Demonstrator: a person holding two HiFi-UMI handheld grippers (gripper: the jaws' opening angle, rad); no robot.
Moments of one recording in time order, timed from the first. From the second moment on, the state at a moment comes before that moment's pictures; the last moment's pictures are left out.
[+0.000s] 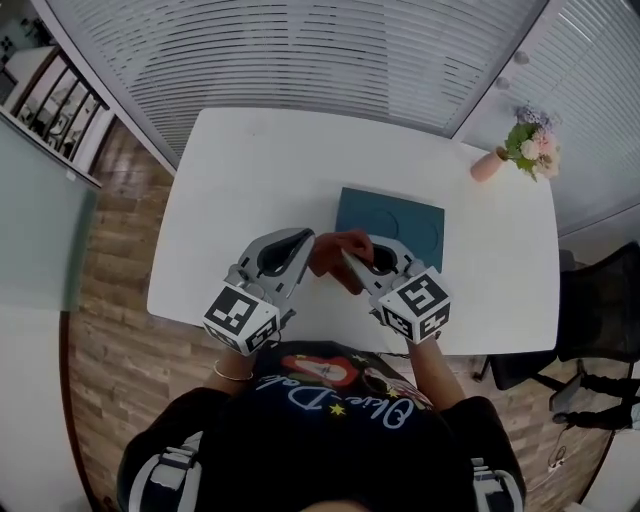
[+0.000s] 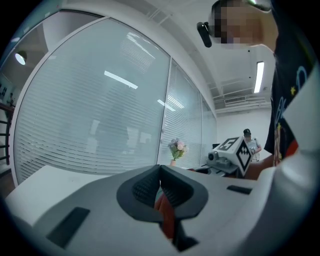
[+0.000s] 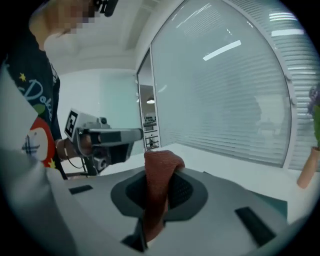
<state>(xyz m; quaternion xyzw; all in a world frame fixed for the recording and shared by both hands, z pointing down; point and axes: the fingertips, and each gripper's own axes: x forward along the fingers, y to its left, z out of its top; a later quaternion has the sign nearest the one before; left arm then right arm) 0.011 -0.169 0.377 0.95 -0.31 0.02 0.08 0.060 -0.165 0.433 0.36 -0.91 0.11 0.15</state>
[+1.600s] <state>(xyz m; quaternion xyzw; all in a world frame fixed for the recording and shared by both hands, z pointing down) 0.062 -0.166 0.382 0.97 -0.24 0.03 0.09 0.189 -0.157 0.509 0.49 -0.78 0.04 0.38</state>
